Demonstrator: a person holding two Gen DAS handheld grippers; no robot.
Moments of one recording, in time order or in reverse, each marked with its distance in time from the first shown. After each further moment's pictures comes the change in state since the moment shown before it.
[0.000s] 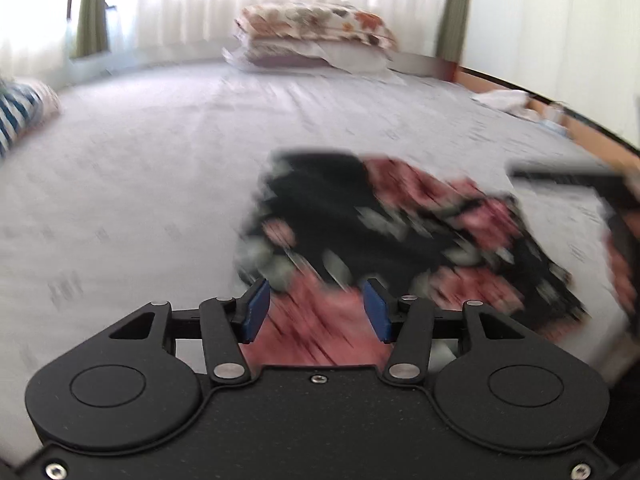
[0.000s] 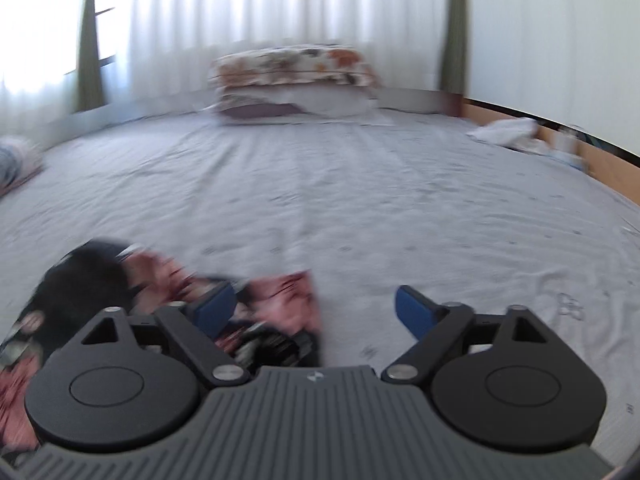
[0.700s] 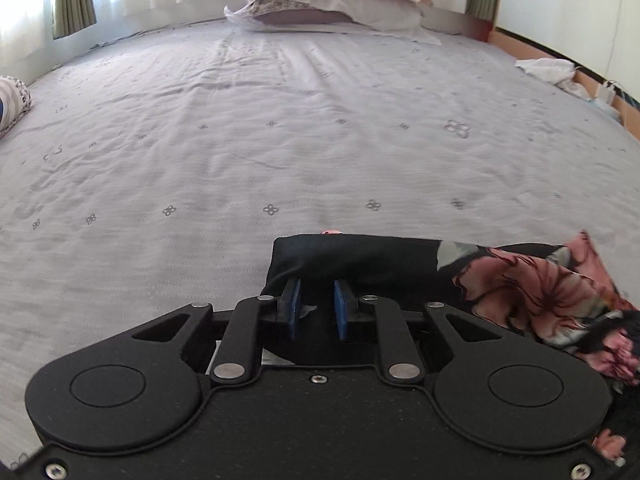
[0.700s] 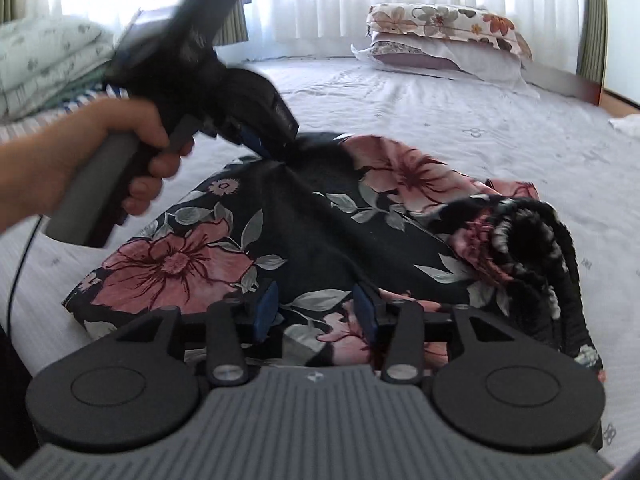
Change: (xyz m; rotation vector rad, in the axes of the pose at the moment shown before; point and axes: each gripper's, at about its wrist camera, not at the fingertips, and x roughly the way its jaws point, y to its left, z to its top) left arm 0.183 0.014 0.091 -0.004 0.180 0.030; right arm -0.008 0.106 -0.064 -0.136 0.117 0.330
